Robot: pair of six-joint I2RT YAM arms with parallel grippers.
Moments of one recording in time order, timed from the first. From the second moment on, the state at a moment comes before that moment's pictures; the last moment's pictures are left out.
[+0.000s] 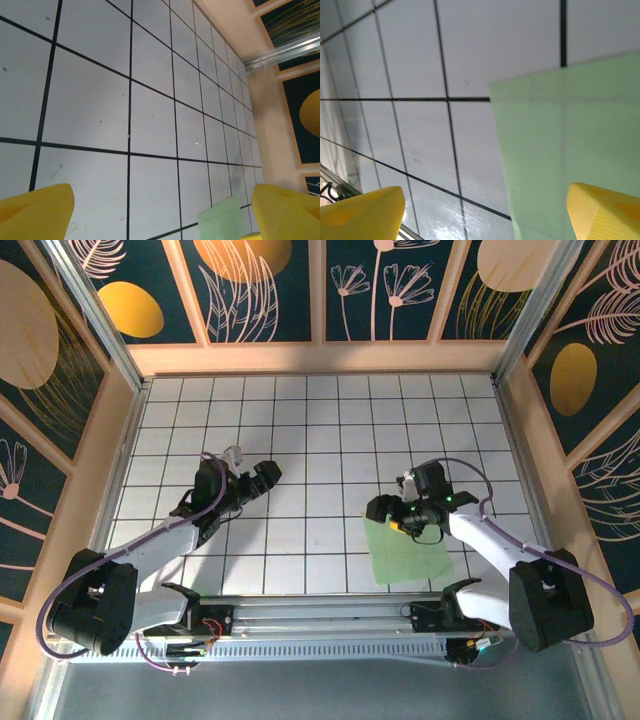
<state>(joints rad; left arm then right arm) -0.38 1.23 0.47 0.29 0.30 -0.92 0.36 1.19 0.57 -0.48 -0.51 0.58</state>
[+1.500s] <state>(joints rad) -0.38 1.13 0.48 0.13 0.08 -0.93 0.71 1.79 0.91 0.02 -0.47 1.06</state>
